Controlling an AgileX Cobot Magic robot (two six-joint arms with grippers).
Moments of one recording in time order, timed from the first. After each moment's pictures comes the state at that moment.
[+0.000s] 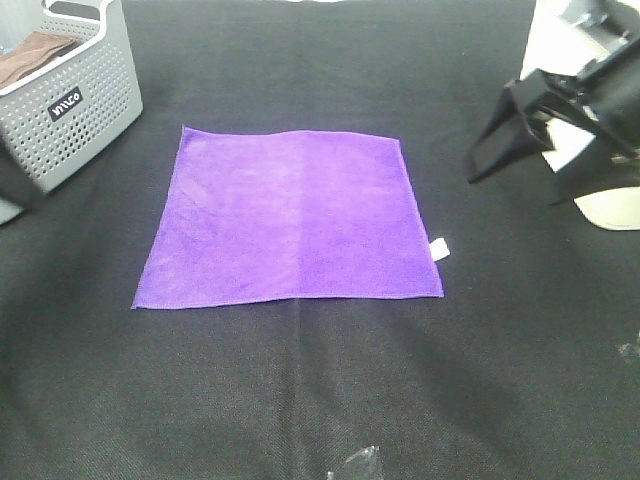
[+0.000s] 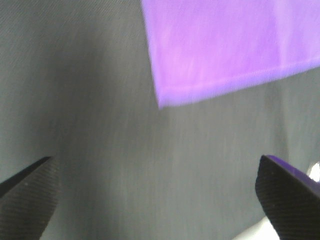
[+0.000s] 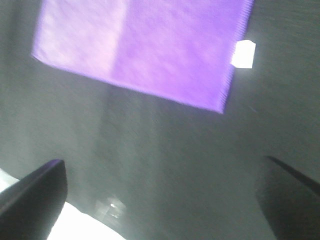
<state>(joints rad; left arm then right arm) 0.13 1.63 -1.07 -0.57 0.93 0.52 0.00 1.63 -1.09 0.68 0.96 -0.51</state>
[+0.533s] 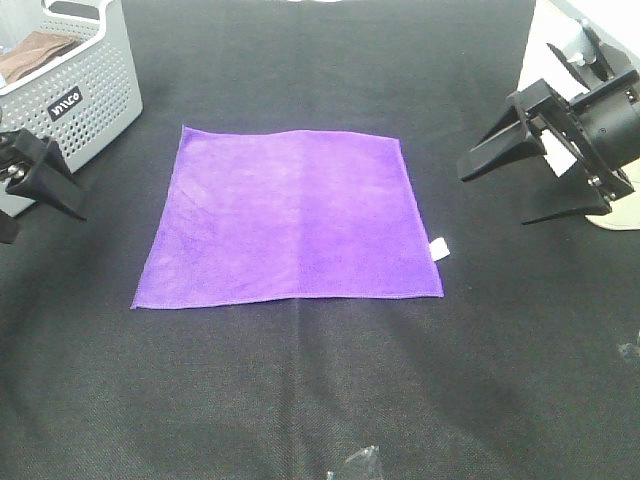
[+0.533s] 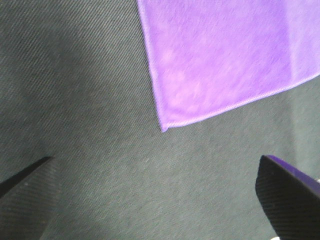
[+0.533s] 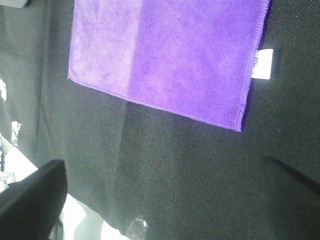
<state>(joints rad) 0.13 1.81 -1.14 -0.64 0.92 0.60 -0.08 1.78 -1.10 0.84 1.01 -0.66</state>
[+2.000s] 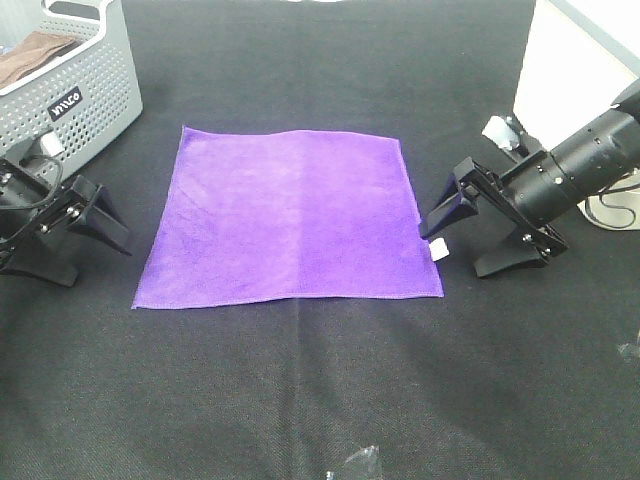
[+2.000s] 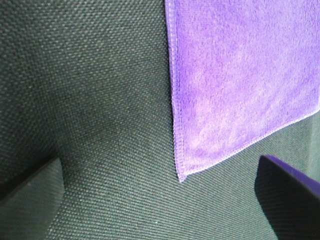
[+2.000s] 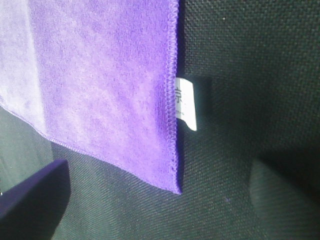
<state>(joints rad) 0.13 2.14 -1.26 -0.77 0.94 0.68 -0.02 2.17 -1.26 0.83 0.92 -0.60</state>
